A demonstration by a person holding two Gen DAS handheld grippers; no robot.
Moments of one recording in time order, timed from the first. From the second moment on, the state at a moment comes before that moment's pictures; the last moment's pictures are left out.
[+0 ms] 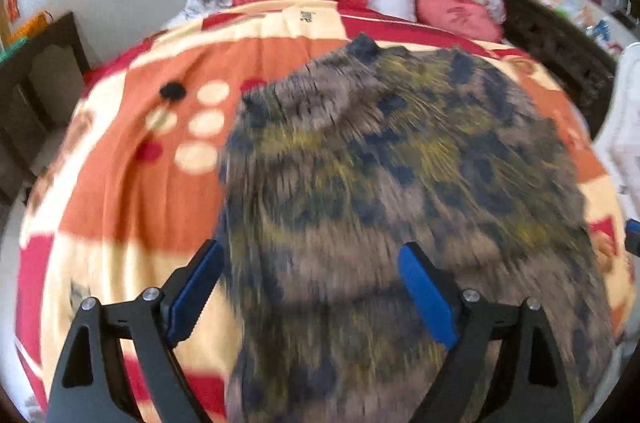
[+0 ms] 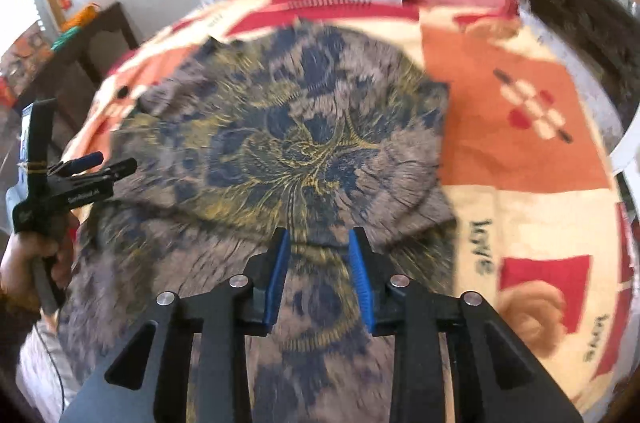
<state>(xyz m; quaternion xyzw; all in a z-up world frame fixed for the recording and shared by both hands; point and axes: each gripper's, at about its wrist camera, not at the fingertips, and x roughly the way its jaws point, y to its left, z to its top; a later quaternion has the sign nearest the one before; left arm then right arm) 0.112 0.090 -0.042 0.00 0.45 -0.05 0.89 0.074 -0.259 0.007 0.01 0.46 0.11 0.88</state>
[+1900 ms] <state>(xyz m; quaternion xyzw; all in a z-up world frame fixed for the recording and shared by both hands) -0.142 0.161 -0.078 -0.09 0.52 -0.24 0.82 -0.164 -0.358 -0.069 0.09 0.44 0.06 0.89</state>
